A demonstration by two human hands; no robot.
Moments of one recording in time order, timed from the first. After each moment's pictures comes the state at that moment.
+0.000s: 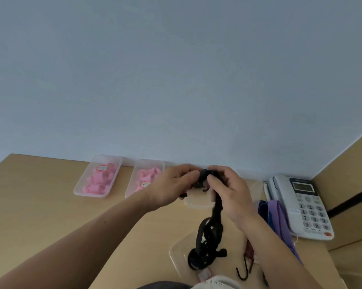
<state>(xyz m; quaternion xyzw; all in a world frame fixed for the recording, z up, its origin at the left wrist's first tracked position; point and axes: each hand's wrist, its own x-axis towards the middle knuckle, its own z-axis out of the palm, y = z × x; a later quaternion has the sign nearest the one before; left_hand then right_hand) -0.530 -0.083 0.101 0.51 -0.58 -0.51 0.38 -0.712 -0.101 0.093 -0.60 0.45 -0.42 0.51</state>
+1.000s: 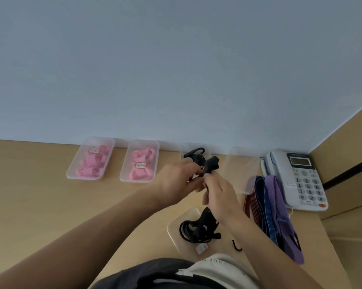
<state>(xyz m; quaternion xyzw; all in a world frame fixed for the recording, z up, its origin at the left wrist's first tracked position) -0.556 -0.072 0.066 0.53 -0.78 -0.15 0.30 -0.712 -0.073 0.053 -0.60 0.54 -0.31 0.49</state>
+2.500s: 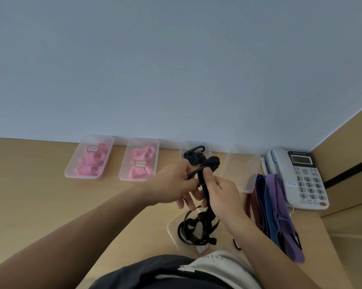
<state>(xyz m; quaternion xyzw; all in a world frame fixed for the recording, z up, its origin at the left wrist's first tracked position) -0.550 -0.069 0.086 0.54 -0.58 -0.57 0.23 -0.710 -0.068 0.055 -0.57 0.58 -0.30 0.49</state>
